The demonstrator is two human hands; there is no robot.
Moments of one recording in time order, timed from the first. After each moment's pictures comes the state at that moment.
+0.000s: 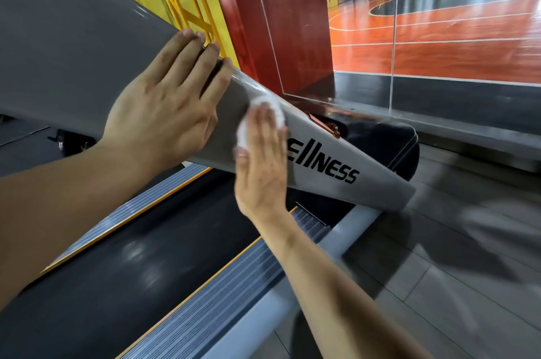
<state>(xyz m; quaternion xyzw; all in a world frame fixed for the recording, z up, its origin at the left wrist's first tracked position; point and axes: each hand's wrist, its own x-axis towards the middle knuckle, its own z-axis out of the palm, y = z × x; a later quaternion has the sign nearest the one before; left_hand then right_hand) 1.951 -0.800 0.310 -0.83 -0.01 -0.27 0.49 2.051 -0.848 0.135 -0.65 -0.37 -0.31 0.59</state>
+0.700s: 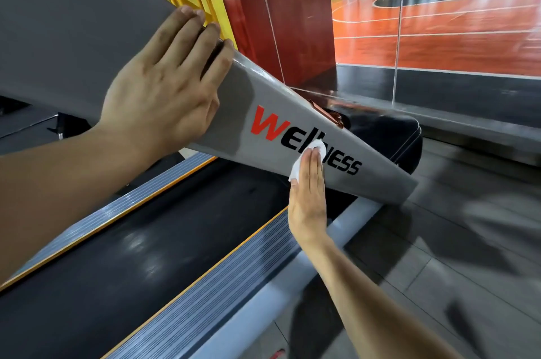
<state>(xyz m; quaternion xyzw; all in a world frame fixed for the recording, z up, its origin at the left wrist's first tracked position) 1.950 -0.800 0.307 -0.83 -0.01 -0.28 0.49 2.094 -0.873 0.010 -0.75 -0.32 -0.25 0.52</state>
